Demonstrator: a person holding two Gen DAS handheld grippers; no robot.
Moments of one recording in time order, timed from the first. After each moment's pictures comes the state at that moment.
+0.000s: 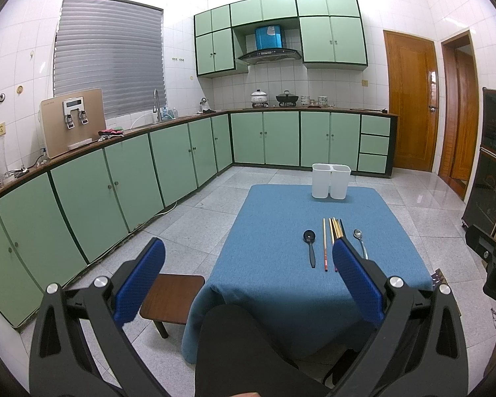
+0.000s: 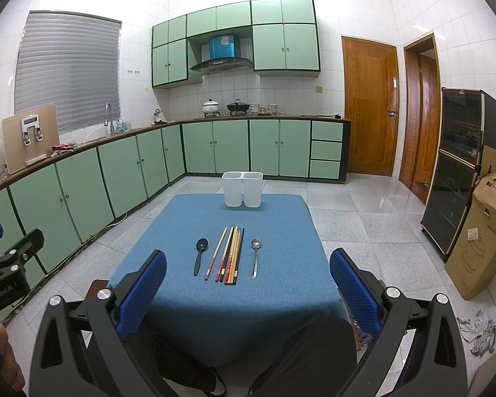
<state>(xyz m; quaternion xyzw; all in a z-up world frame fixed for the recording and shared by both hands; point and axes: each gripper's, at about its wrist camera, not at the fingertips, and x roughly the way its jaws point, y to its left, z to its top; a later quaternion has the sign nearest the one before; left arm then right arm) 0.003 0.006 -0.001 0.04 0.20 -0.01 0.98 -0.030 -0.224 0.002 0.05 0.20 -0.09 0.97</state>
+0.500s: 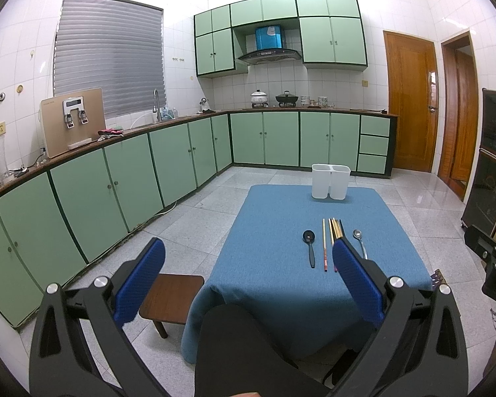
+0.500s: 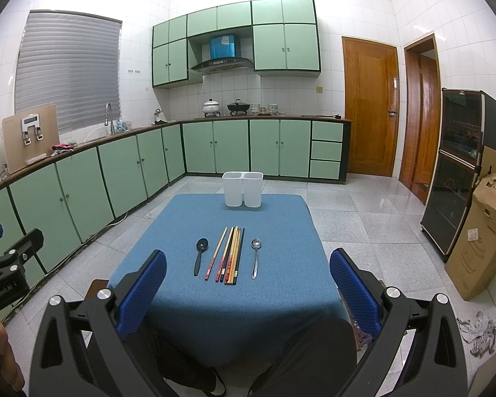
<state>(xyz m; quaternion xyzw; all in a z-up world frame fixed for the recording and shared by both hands) 0.004 0.008 0.000 0.04 0.20 -0.01 0.98 -0.030 -0.222 0.002 0.05 0.20 -0.09 0.97</state>
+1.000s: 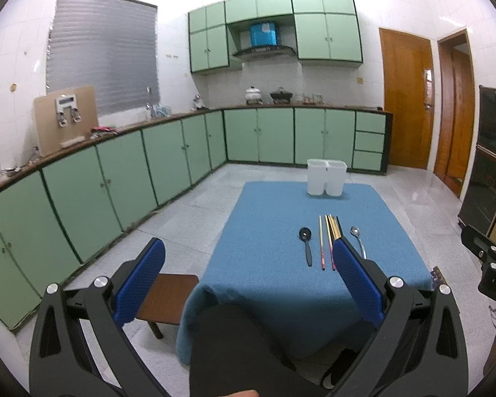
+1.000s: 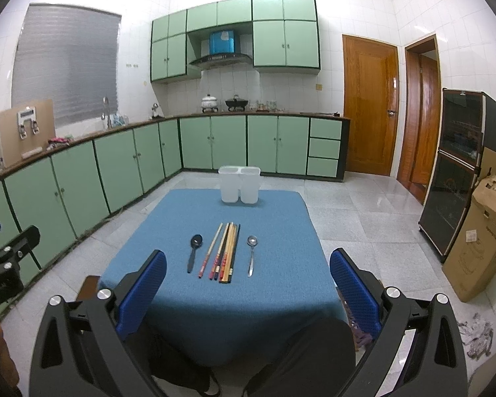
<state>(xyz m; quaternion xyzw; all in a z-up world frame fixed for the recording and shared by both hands) 0.023 0.003 -0.019 0.04 0.21 -0.03 0.98 -0.010 -0.227 -0.012 0.03 0.22 -0.10 0.97</state>
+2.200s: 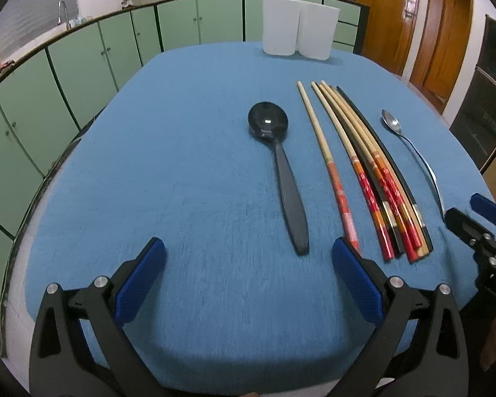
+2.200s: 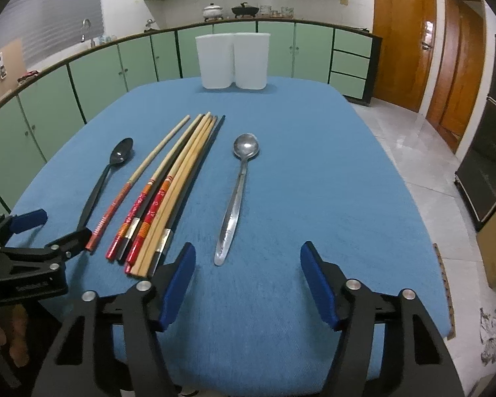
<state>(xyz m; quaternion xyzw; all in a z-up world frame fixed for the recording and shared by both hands) 0.297 -0.089 -0.265 0.07 0.43 -0.12 0.89 0.231 -0.294 -0.229 0.04 0.39 -0.06 0.92</state>
